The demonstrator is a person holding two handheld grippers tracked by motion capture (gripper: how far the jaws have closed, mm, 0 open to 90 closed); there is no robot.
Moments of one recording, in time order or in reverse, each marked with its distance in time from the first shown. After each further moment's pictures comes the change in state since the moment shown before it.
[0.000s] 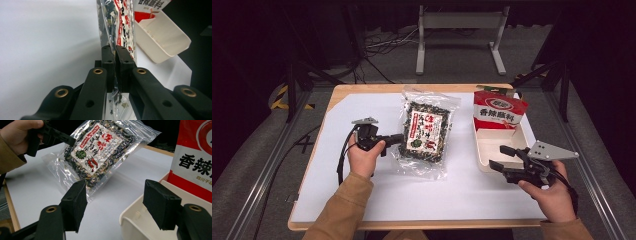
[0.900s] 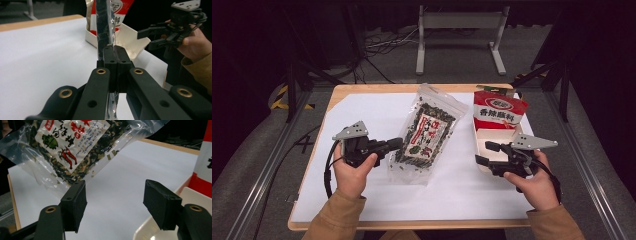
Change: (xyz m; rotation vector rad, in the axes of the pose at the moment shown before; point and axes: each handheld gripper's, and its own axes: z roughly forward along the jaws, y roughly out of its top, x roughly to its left) left arm -0.075 0.000 -0.058 -0.112 -0.075 0.226; right arm -0.001 0.008 0.039 0.019 0.068 0.062
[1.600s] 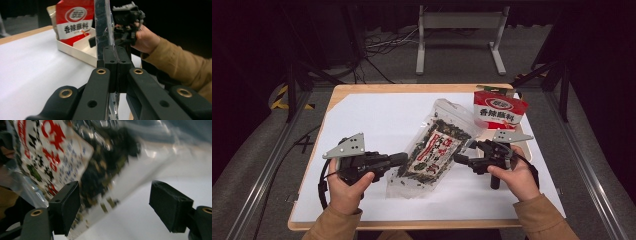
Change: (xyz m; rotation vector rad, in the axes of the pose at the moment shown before) left arm -0.038 -0.002 -0.015 -0.019 -0.151 0.162; right arm 0.011 0.007 0.049 -0.107 0.221 0.118
